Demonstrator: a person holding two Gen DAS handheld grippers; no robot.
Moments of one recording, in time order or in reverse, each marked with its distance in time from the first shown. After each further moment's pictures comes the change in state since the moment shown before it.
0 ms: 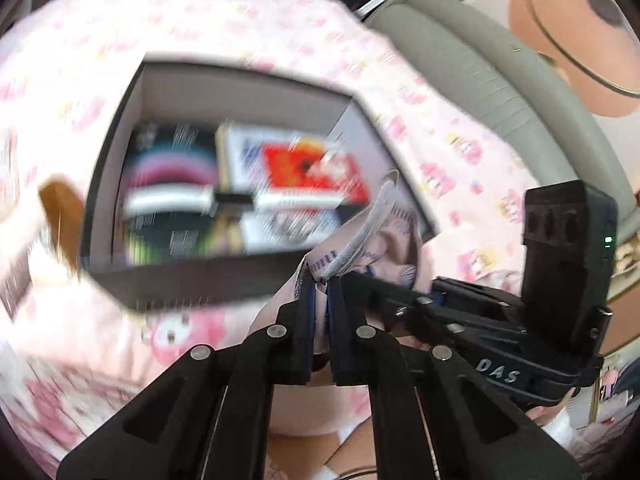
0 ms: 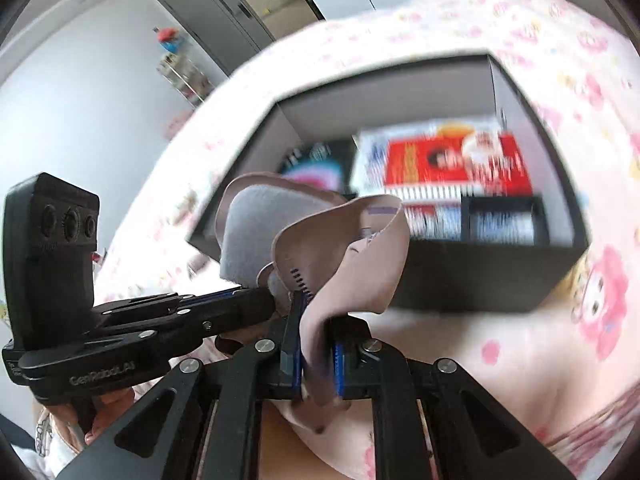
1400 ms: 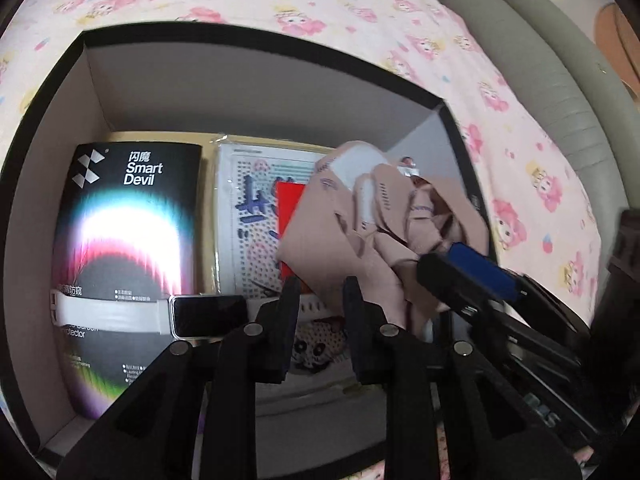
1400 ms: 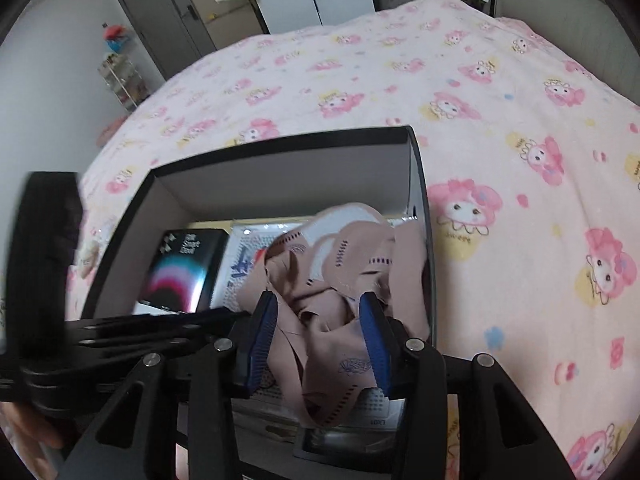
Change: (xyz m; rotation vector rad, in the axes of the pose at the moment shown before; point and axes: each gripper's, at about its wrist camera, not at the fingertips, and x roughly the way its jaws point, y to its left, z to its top) left arm 0.138 -0.002 0.100 -0.178 0.177 0.133; right arm 0.024 -0.080 0.092 0.009 0.030 -0.301
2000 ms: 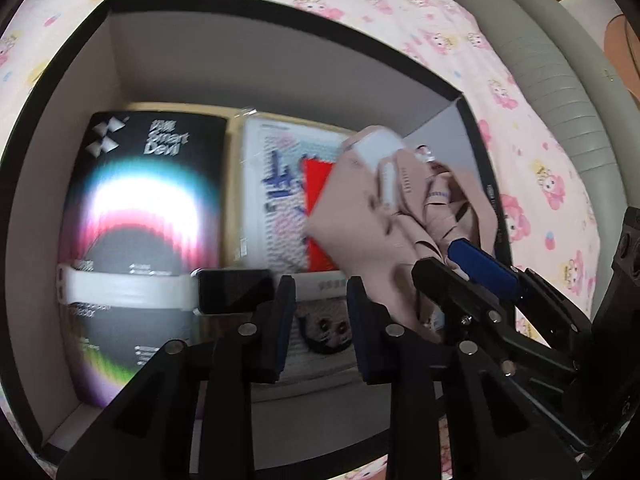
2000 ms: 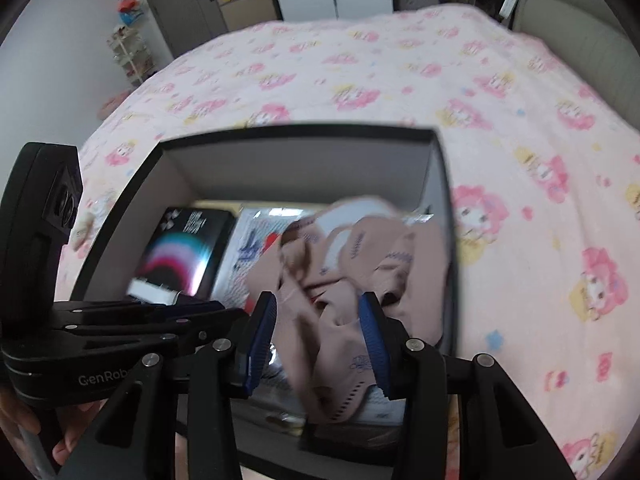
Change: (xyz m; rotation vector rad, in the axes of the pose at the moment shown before) left arm 0.003 0.019 -0.006 -0.055 0.045 0.008; right arm 0.011 0.019 -0.006 -0.104 0.047 -0.016
